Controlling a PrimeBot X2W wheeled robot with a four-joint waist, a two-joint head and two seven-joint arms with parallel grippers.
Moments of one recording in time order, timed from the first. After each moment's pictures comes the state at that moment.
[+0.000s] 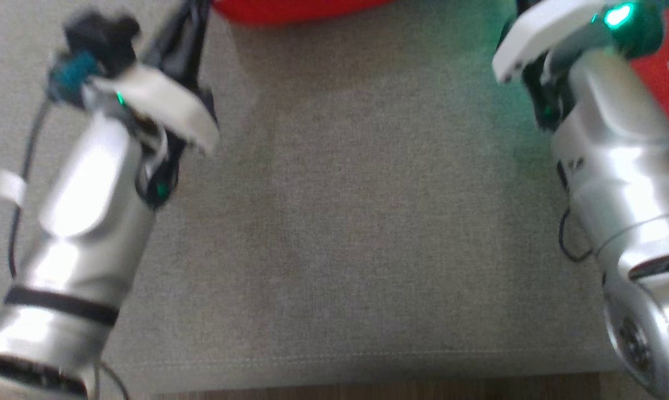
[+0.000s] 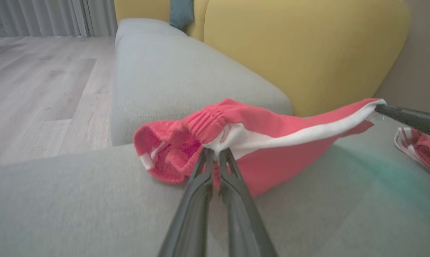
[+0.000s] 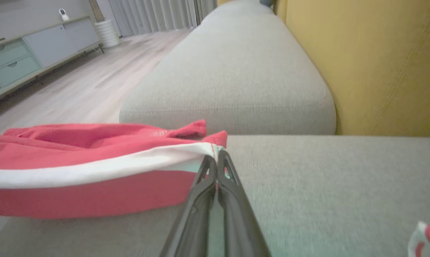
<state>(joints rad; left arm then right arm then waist) -0.90 0.21 -0.50 0.65 -0.47 -0.12 -0.26 -1.17 -0.07 0.20 1.15 0.24 0.13 -0.18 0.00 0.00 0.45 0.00</state>
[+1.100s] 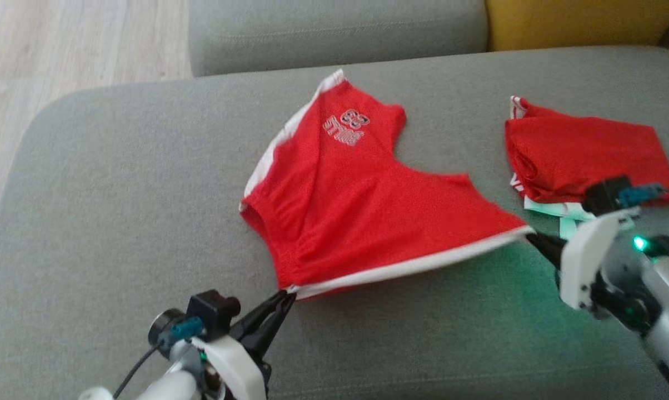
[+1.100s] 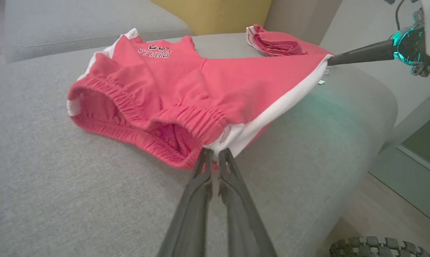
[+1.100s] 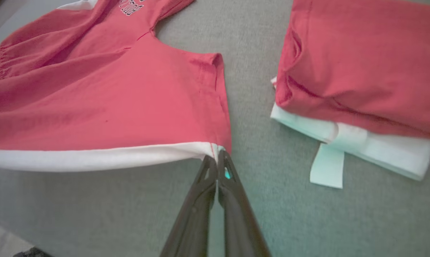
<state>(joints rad) -0.22 0.34 -0.80 0.35 -0.54 -0.11 -0.21 -0.44 -0.55 0.62 0.50 0.82 0.13 0.45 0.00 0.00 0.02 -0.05</state>
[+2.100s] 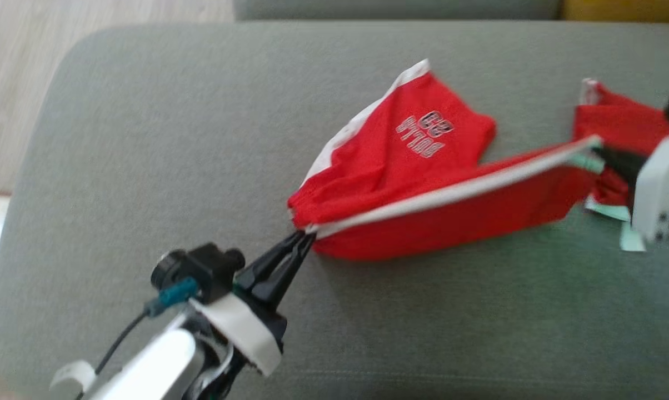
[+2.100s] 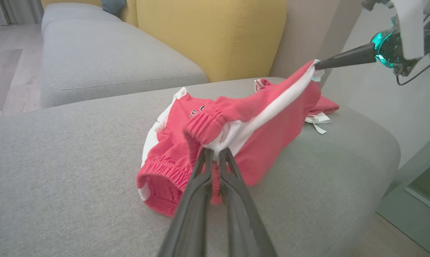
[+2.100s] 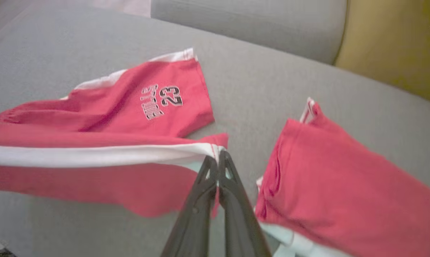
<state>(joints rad) -0.25 0.39 -0.76 0.01 -0.54 -0.01 -0.13 -0.39 -0.64 0.26 0.06 0.70 0.13 0.79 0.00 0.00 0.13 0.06</state>
